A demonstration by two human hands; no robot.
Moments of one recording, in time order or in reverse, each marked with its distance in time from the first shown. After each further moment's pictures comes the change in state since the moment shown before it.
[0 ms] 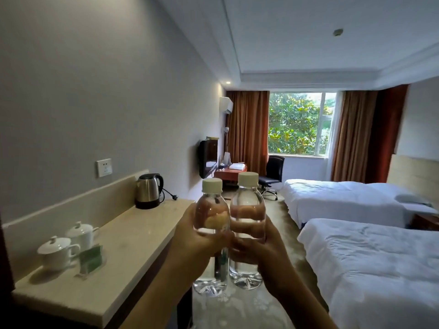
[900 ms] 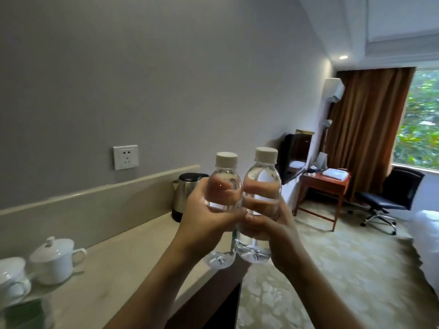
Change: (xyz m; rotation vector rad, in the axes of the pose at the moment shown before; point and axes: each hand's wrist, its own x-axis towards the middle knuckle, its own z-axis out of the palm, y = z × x) left_hand 0.411 -0.242 -0.068 0.315 0.367 0.111; right_hand 0.480 0.269 -0.035 0.280 -0.395 -0.060
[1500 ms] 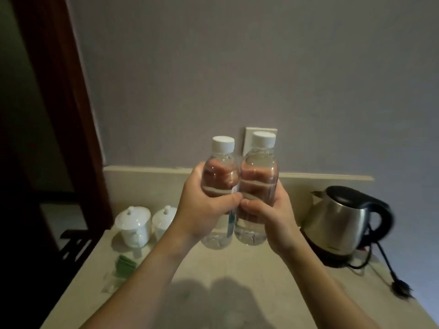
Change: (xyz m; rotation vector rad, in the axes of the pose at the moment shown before) left_hand 0.093 -0.105 -0.197 0.353 0.677 -0.040; right_hand 0.218 0.215 0.181 0.441 -0.718 0.147
